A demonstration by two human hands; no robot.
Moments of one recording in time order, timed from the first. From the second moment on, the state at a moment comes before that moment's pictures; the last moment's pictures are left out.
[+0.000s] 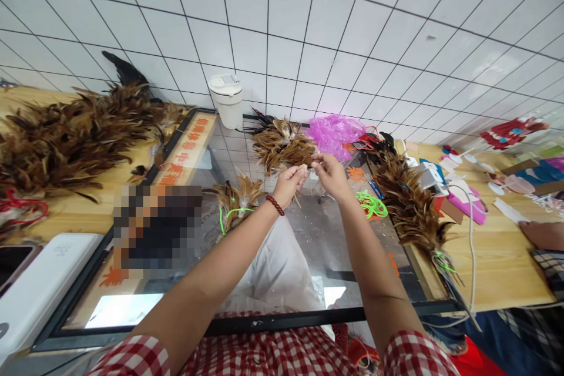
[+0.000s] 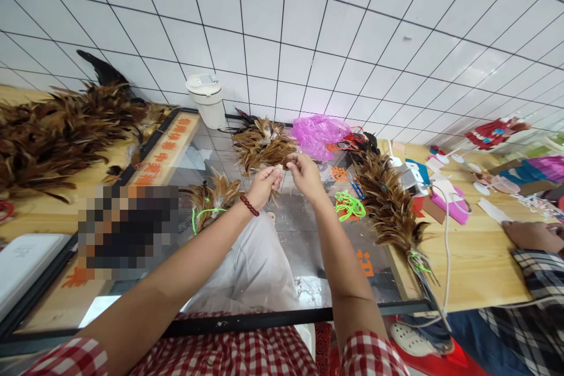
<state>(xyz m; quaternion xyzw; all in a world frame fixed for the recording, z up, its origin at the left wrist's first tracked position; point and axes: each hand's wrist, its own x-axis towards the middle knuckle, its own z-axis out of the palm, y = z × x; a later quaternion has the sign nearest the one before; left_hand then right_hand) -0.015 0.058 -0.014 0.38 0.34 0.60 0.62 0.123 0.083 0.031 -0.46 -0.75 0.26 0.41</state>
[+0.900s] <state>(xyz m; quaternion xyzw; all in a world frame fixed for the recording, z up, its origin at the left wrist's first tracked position) -0.017 0.061 -0.015 0.33 0.32 0.62 0.63 0.160 0.092 0.029 -0.70 -0.70 0.12 0.06</state>
